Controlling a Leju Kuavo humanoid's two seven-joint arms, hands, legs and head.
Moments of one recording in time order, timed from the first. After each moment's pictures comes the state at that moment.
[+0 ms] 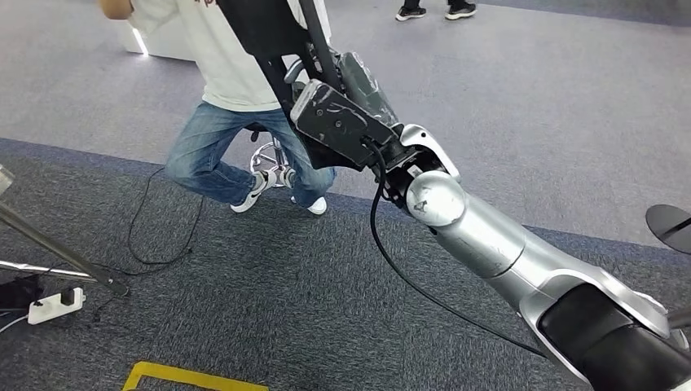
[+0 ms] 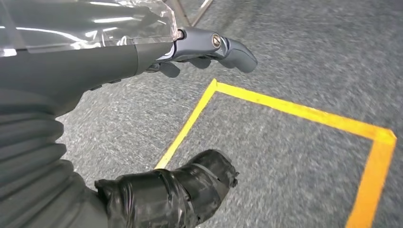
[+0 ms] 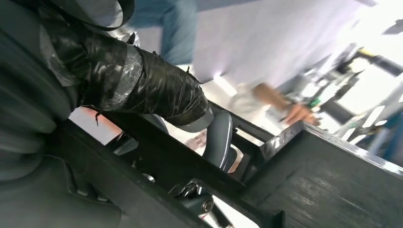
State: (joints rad) left arm -0.17 -0.14 1.54 -0.33 -1.37 0.70 -0.26; right arm -1.00 -0.14 0.77 -1.53 -0.22 -0.25 0.02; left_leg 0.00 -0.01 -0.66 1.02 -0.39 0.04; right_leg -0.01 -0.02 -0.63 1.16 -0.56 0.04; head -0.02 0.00
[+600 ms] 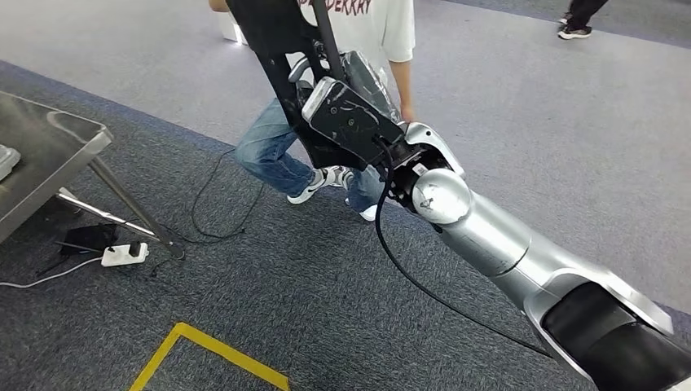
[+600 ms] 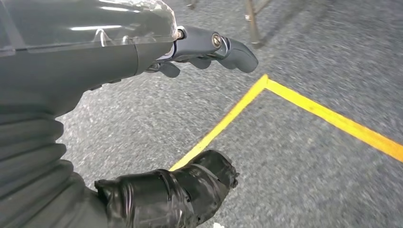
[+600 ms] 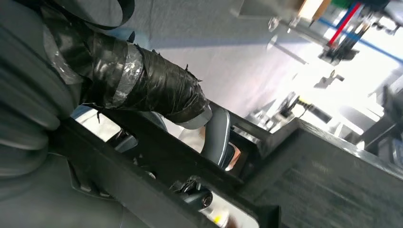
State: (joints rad) left arm -0.17 -0.14 1.54 -0.33 -1.37 0.70 -0.26; right arm -1.00 -0.16 0.77 -1.55 -0.25 -0.24 0.01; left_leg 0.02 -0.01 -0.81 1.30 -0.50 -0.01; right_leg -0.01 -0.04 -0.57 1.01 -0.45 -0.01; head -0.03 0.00
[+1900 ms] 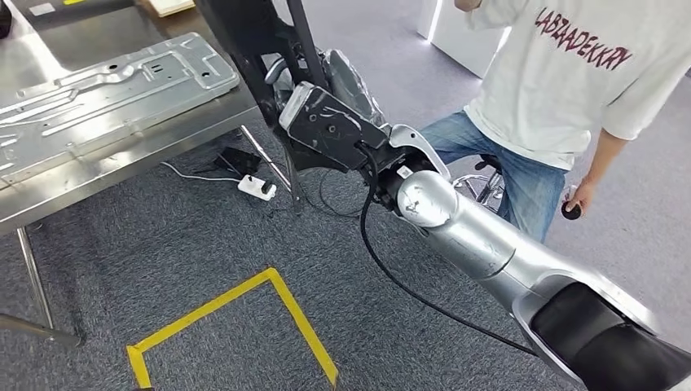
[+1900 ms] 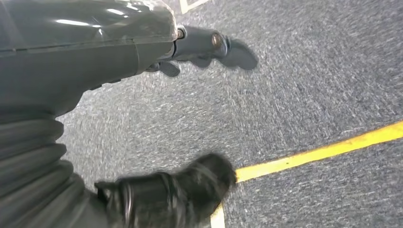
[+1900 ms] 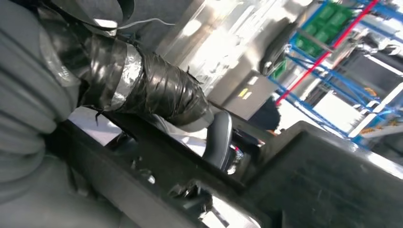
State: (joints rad) left arm -0.17 -0.15 1.54 -0.33 -1.38 0.70 -0.22; right arm -1.01 -0.09 0.79 -1.53 -0.27 -0.23 -0.04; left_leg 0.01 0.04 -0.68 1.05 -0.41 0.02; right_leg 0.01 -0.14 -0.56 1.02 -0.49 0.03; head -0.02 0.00
